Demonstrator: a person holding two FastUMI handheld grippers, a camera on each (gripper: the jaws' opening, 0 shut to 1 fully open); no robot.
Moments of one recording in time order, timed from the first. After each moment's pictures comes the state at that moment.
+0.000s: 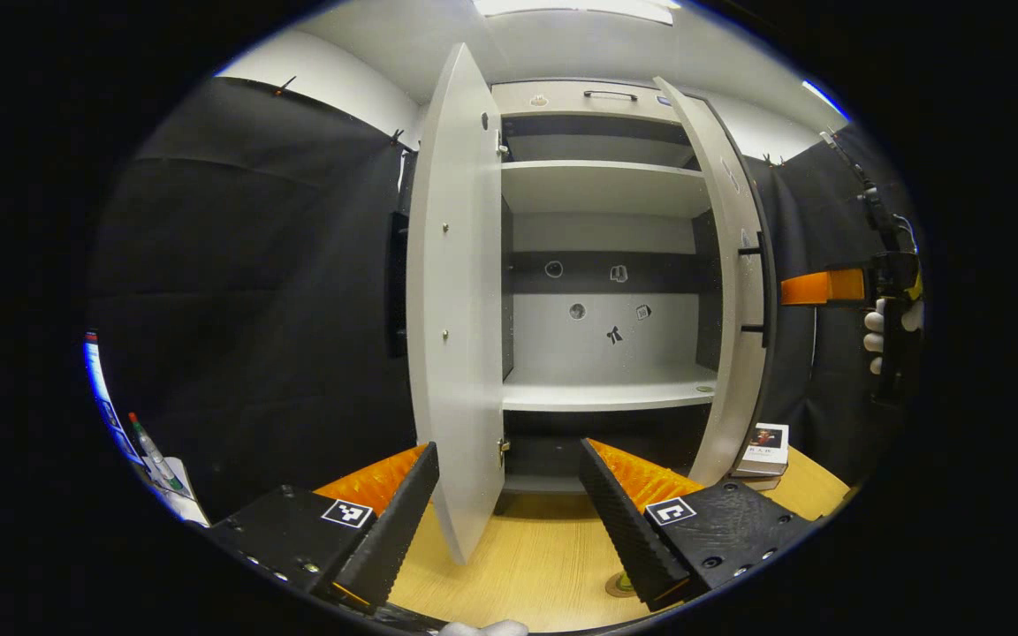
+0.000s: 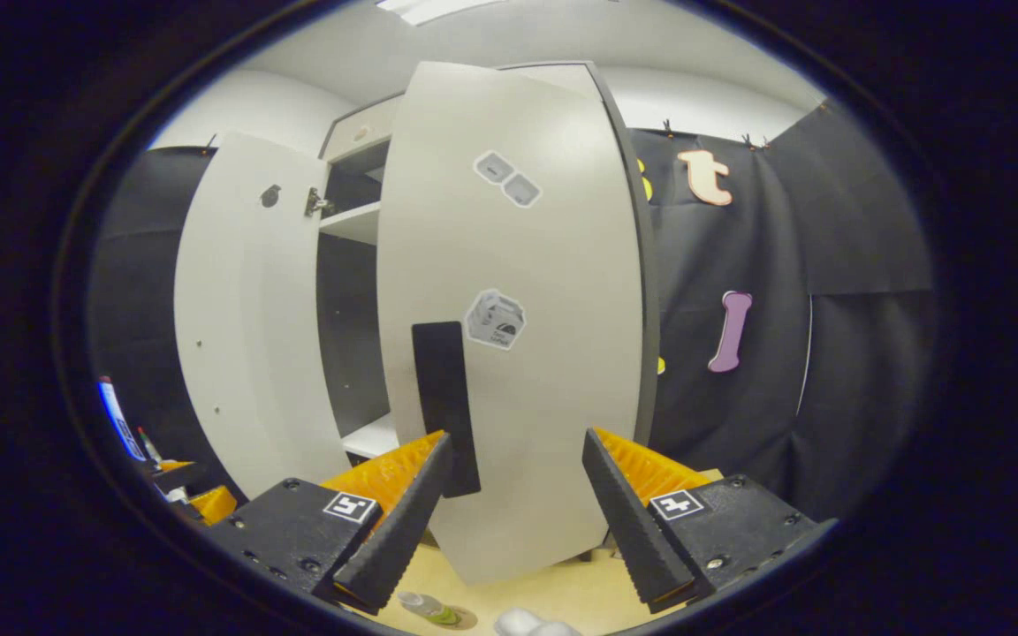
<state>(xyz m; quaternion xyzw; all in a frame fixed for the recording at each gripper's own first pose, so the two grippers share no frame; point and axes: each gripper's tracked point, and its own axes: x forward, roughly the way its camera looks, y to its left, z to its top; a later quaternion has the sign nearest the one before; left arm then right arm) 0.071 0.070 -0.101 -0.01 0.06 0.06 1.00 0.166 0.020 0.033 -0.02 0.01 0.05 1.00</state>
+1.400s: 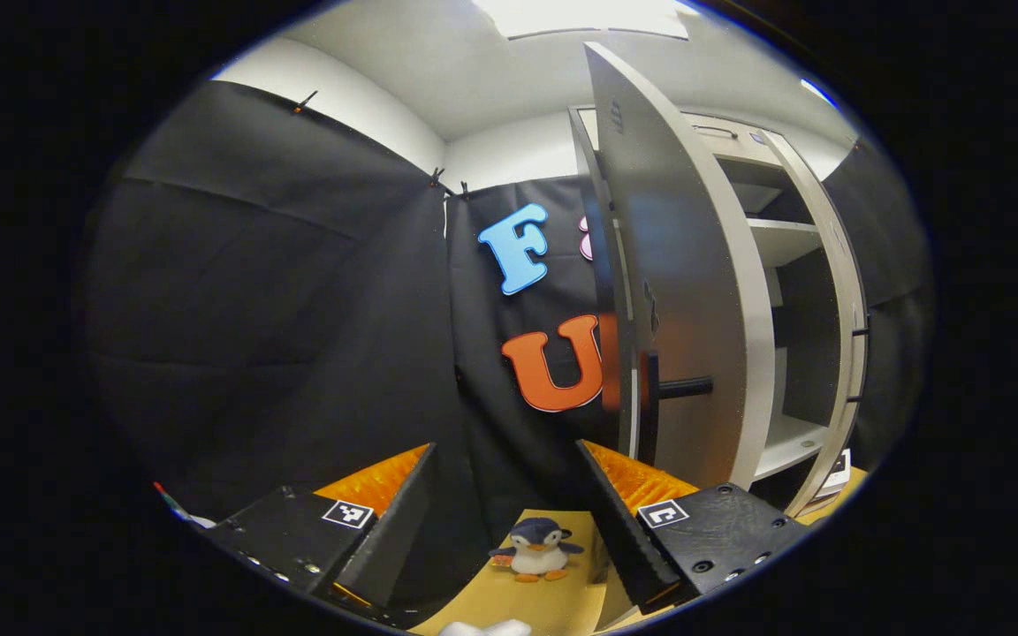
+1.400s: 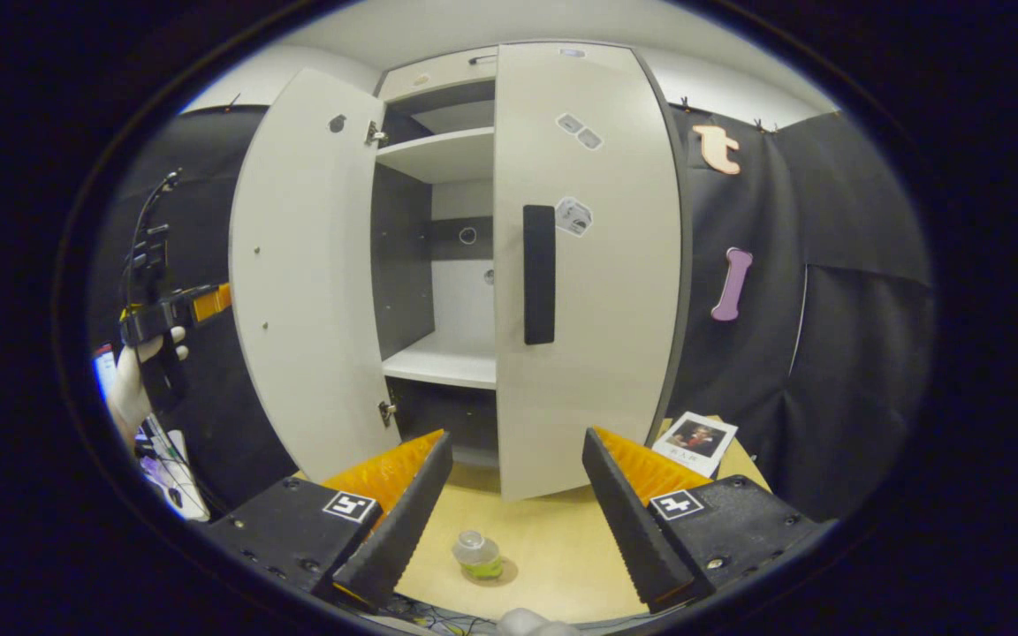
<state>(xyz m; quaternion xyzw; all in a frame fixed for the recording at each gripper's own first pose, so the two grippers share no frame) 0.170 0.251 0.003 0.03 -0.03 0.11 0.99 0.094 0.083 -0.060 -0.03 0.10 0.03 0.99</state>
